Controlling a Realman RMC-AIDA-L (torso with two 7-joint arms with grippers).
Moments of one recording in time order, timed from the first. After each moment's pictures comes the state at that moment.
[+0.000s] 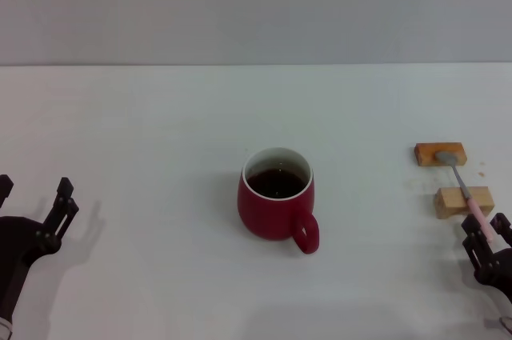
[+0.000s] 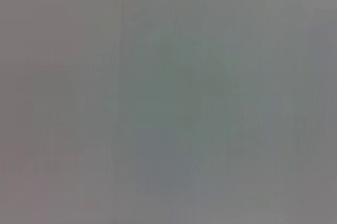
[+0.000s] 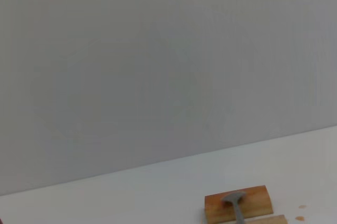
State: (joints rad) left arm -0.07 -2.07 -0.59 -0.37 2.17 1.34 -0.01; right arm 0.16 2.08 0.26 0.28 -1.93 -1.24 0.26
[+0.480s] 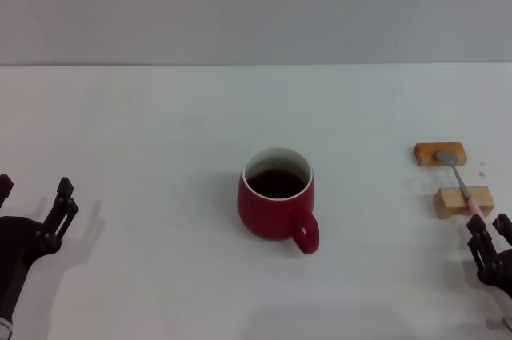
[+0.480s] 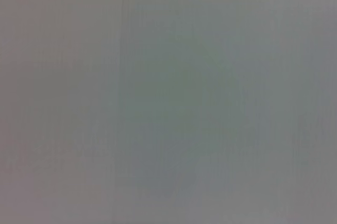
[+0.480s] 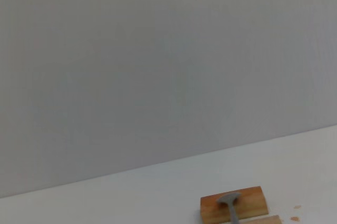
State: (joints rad) left arm -0.07 -2.07 -0.59 -0.37 2.17 1.34 -0.01; right arm 0.15 2.08 0.26 0.28 -1.93 -1.25 0.27
